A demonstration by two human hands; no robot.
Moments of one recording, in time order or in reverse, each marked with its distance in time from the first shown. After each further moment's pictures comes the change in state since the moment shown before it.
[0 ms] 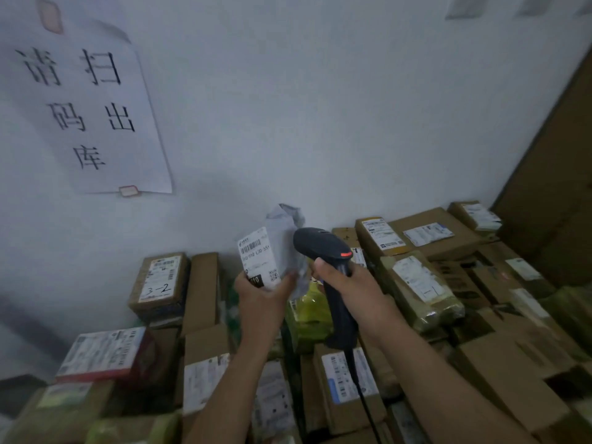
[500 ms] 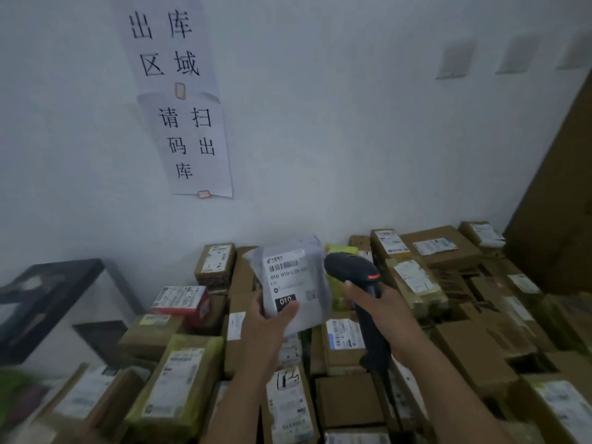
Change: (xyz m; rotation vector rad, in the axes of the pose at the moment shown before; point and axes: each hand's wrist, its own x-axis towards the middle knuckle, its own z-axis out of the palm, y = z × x) left_hand -0.178 0.042 -0.068 -0.111 0.053 -0.152; right_hand -0.153 -0.014 -0.054 -0.064 -0.083 -0.011
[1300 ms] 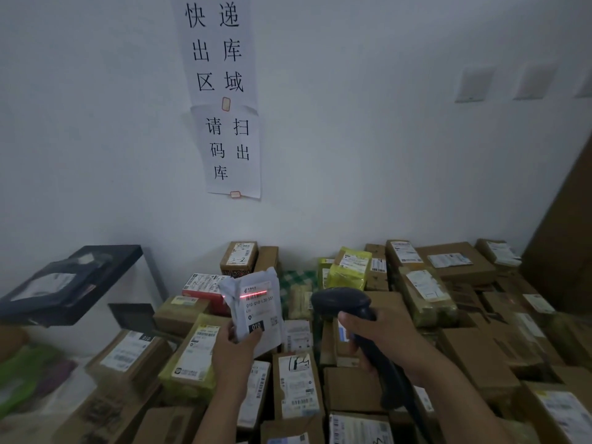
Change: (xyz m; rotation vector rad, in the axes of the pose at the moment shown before) left_hand -0.037 -0.049 -0.077 0.033 0.291 0.018; right_hand -0.079 -0.008 0.003 -0.178 -0.337 0.009
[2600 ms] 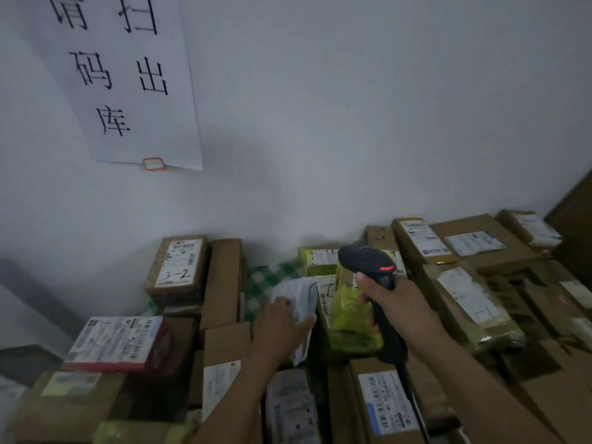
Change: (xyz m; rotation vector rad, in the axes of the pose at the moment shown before) left_hand 0.247 -0.063 0.196 0.762 -0.621 0.224; right_hand 0.291 0.054 -0.043 0.026 0.465 0.095
